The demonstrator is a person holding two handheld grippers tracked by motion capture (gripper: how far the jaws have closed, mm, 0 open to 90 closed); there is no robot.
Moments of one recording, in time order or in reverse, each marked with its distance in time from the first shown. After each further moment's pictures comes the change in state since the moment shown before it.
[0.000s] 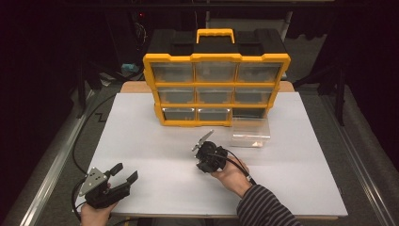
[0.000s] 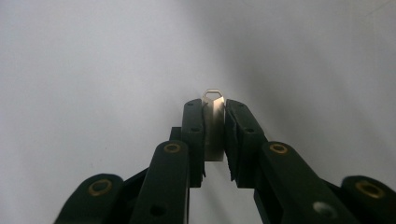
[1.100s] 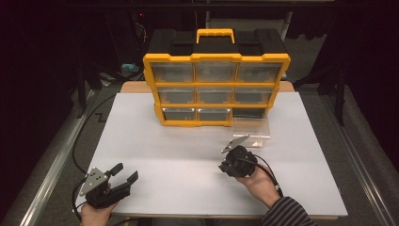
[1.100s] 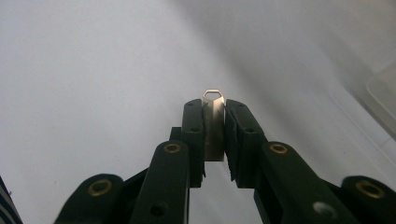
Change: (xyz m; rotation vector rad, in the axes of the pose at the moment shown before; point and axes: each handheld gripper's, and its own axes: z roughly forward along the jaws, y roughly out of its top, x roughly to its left) left arm 0.000 0.000 0.001 0.003 0.004 0.003; right arm -0.024 -0.065 -0.039 -0.082 -0.018 0.099
